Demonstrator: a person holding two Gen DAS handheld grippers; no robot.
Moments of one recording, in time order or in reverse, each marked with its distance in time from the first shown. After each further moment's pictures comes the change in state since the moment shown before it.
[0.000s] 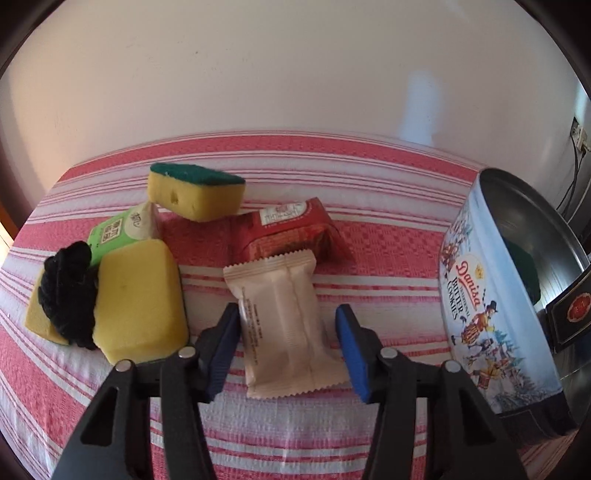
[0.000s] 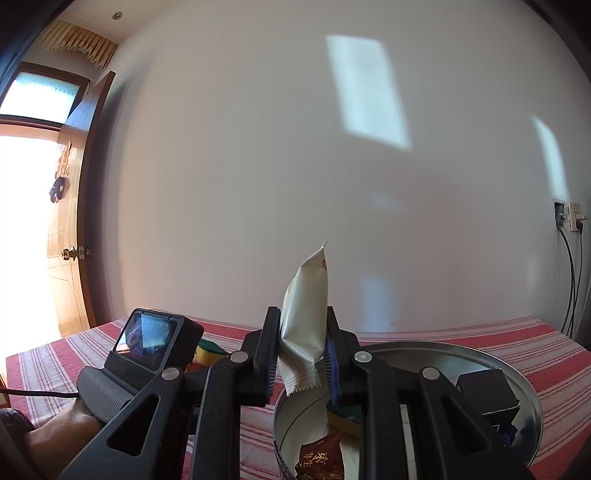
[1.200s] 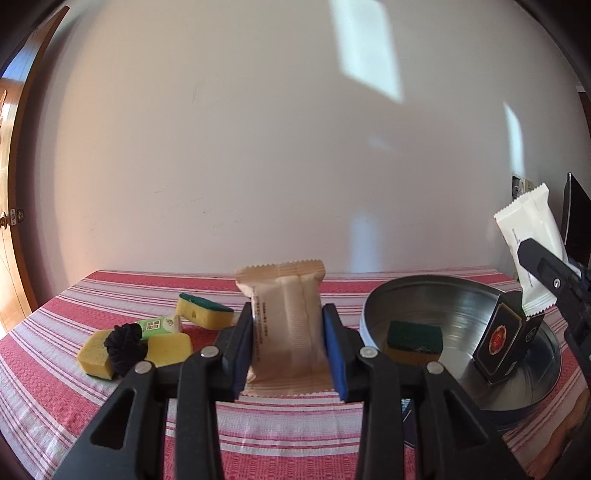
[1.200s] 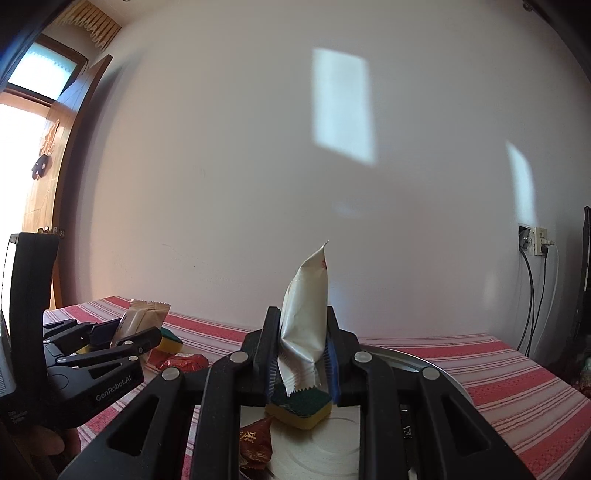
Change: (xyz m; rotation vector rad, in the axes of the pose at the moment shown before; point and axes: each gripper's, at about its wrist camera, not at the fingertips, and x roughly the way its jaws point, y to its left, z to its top) left arm -0.126 -0.034 -0.059 0.027 -0.603 -0.029; right arm -0.024 -0.021 -0.010 -0.098 -0.024 -0.145
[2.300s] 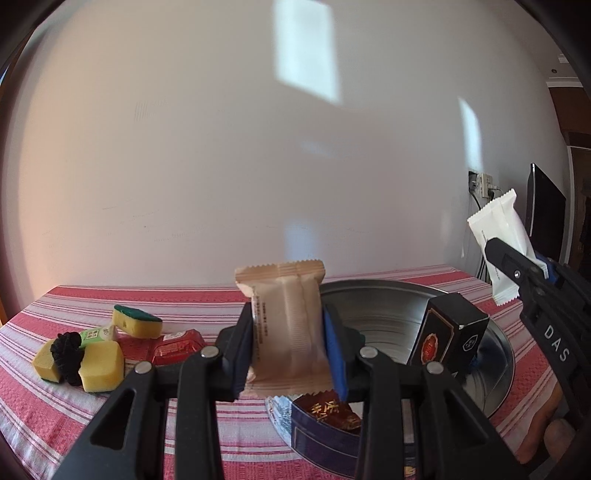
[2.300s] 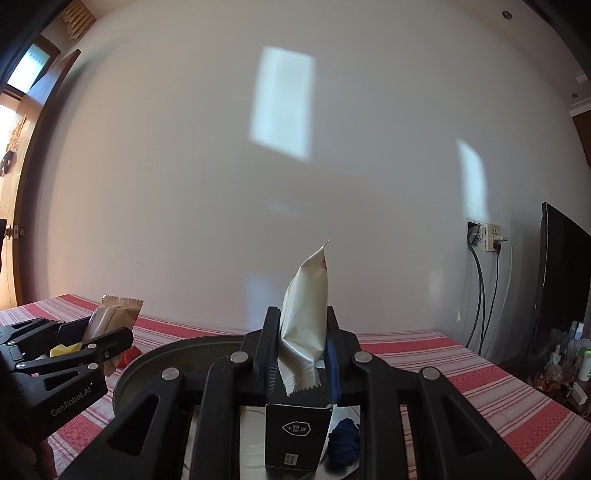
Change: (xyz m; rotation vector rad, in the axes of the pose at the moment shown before) left arm 0.002 -0.059 -0.001 0.051 -0.022 -0.137; right arm -0.009 -0.065 -0.007 0.006 0.009 -0.176
